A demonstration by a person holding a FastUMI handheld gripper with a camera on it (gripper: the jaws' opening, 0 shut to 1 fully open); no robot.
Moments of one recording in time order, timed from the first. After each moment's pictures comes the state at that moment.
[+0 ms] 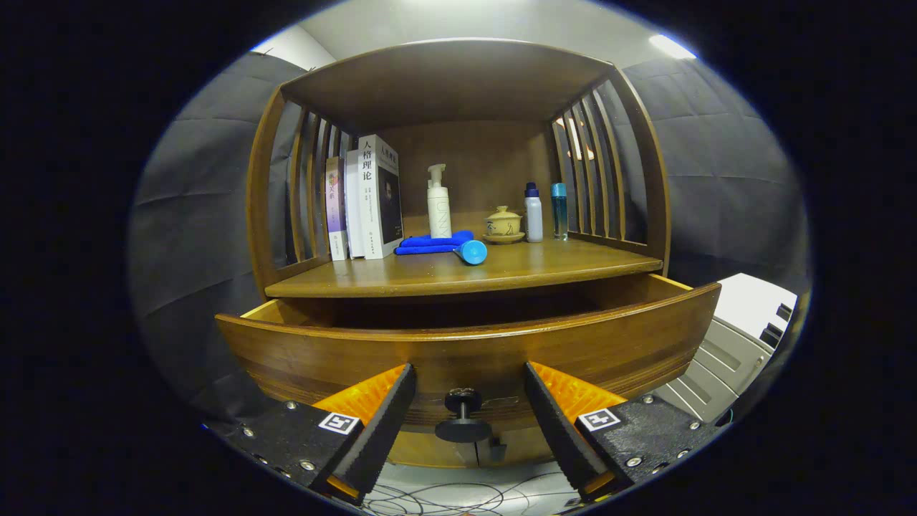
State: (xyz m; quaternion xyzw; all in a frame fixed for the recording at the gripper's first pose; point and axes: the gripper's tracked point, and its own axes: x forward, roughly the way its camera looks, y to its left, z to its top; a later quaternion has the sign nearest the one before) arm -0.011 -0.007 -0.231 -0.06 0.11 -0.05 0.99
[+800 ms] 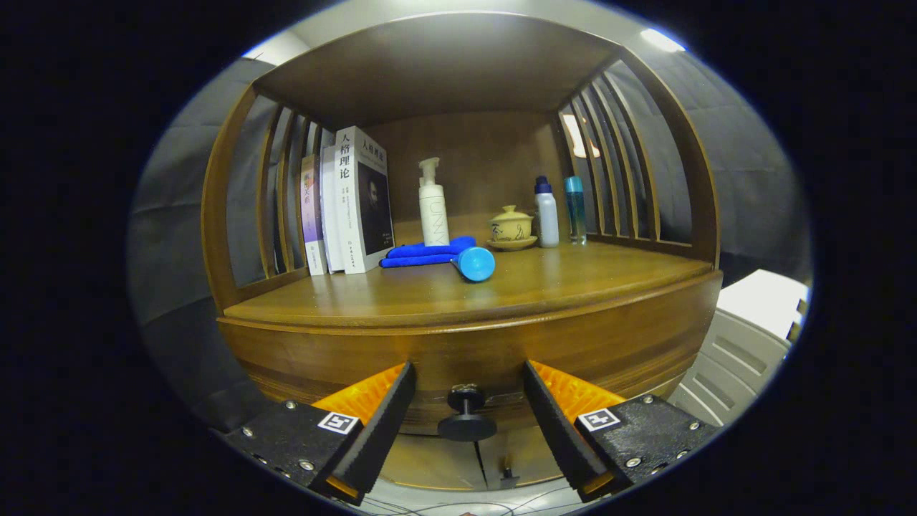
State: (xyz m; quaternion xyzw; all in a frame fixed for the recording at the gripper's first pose) arm 0.061 -0.016 -0.244 -0.03 0.11 -0.04 0.99
